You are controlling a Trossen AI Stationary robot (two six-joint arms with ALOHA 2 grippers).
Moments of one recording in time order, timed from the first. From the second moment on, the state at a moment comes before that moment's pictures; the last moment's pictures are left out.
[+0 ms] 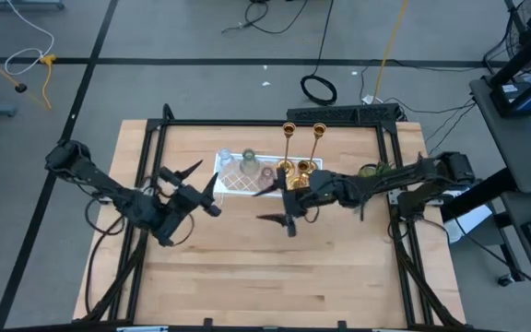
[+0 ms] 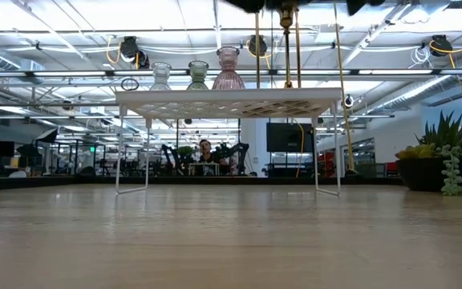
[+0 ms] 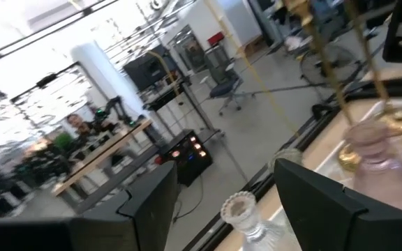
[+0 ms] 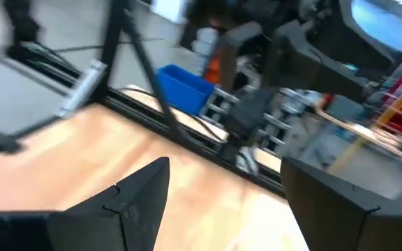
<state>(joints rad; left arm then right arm) -0.55 1.23 0.74 0.94 -1.55 0.94 0.09 1.54 1.00 0.46 -0.09 -0.40</state>
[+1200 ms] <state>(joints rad) -0.61 0.48 0.71 -0.18 -0.48 0.43 0.04 0.44 0.50 0.00 -0.24 -0.22</state>
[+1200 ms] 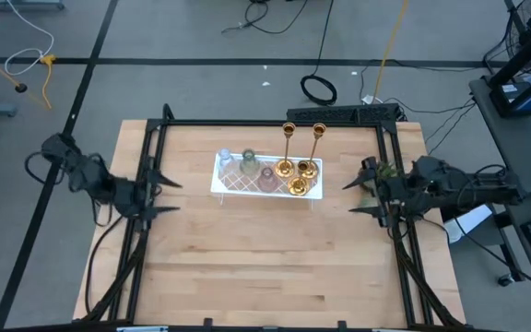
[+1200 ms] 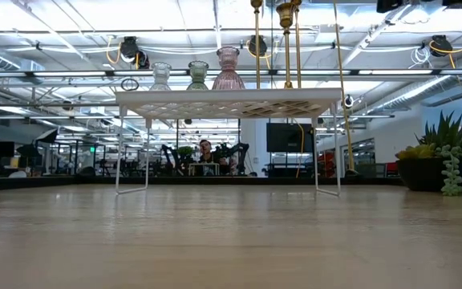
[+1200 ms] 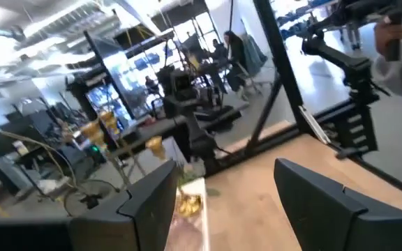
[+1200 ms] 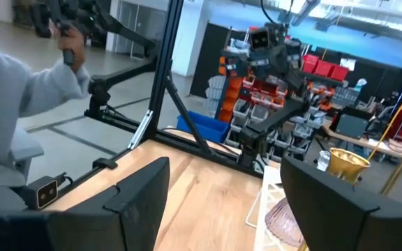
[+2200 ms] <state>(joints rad) -0.26 0.08 0.25 -0.03 -0.12 0.28 0.04 0.13 0.19 0.04 -0.24 -0.11</state>
